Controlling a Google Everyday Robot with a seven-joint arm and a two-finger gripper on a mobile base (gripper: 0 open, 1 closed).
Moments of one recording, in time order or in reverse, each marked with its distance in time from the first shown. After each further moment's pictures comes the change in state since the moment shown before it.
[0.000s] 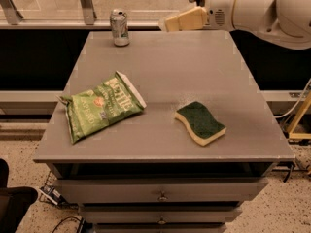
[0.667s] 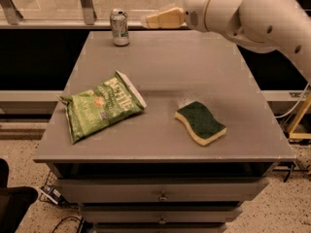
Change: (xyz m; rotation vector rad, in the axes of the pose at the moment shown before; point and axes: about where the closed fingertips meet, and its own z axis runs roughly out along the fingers) arm 0.008 -0.004 0.055 0.045 -0.047 0.044
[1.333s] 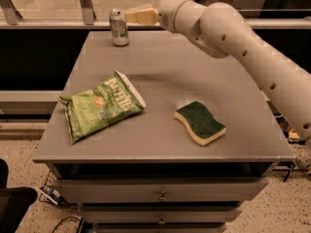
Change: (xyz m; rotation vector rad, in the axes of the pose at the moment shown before) arm 0.011 -0.004 0.089 0.036 -0.129 0.071
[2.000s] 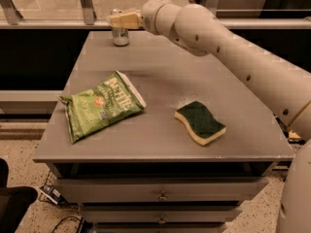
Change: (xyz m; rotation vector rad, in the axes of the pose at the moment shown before) arm 0.020 0.020 0.043 0.033 0.072 -0.008
